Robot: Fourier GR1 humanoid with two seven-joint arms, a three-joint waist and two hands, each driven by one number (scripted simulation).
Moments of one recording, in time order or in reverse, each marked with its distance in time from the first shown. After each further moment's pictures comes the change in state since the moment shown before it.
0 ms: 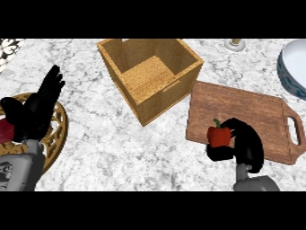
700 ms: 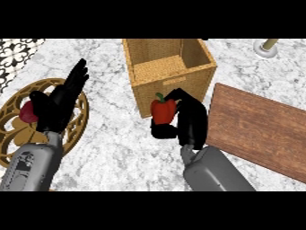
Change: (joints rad) left arm -0.082 -0.047 -0.089 0.024 -0.013 -0.038 0.005; right arm -0.374 0.059 0.353 0.090 -0.042 -0.322 0.139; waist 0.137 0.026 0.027
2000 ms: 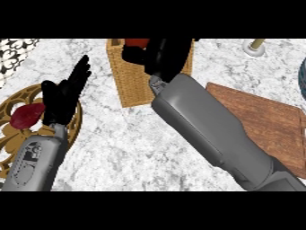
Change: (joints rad) left arm -0.061 -0.011 0.008 0.079 -0.029 0.034 0.011; right arm -0.673 -0.002 -0.082 0.374 0.172 -0.257 0.253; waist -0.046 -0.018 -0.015
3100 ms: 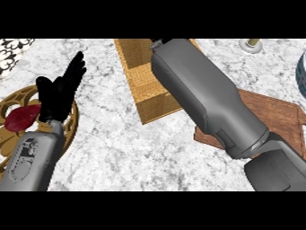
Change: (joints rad) left arm -0.024 0.013 0.031 0.034 0.002 0.006 -0.023; right arm -0.298 0.001 -0.097 0.530 -0.020 0.012 0.124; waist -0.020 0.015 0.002
